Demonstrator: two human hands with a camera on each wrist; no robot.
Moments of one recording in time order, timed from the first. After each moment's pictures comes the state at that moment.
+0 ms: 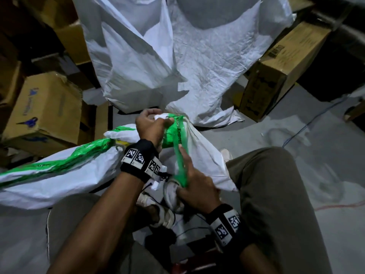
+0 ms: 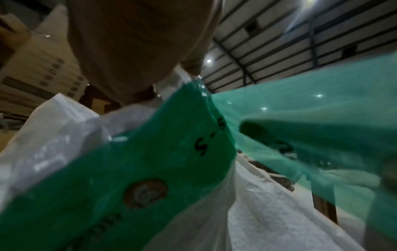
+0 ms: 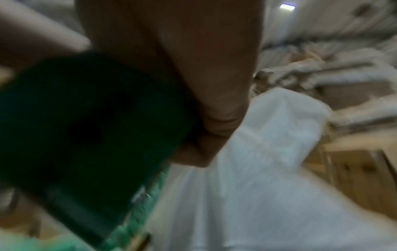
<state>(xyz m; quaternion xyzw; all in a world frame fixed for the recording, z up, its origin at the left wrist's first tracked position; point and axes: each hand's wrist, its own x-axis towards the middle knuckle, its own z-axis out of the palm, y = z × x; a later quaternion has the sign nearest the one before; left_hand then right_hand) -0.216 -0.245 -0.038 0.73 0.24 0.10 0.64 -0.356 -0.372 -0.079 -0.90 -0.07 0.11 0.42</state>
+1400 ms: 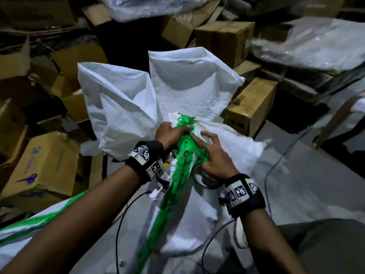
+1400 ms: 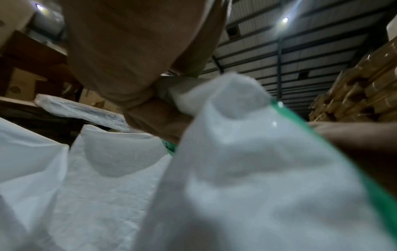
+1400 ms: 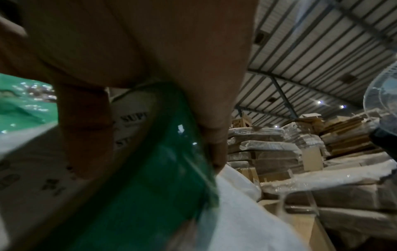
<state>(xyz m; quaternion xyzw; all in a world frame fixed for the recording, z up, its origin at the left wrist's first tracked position) -0.186 -0.346 0.089 0.86 0.05 -0.04 0.50 -0.258 -0.507 0.017 -0.91 -0.10 -0.05 0.39</state>
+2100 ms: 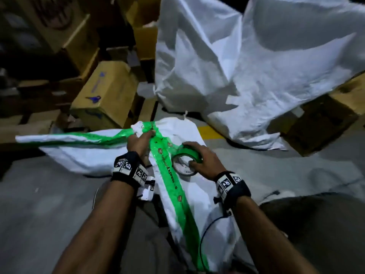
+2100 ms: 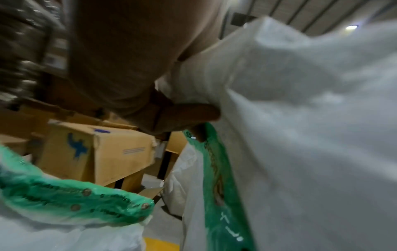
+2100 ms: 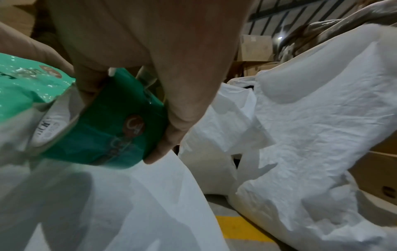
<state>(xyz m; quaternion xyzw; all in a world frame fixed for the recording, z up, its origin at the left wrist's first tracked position) -0.262 -0.050 -0.087 0.62 0.45 0.12 0.63 -0.244 -0.298 -0.120 -0.84 -0.27 0.15 0.45</state>
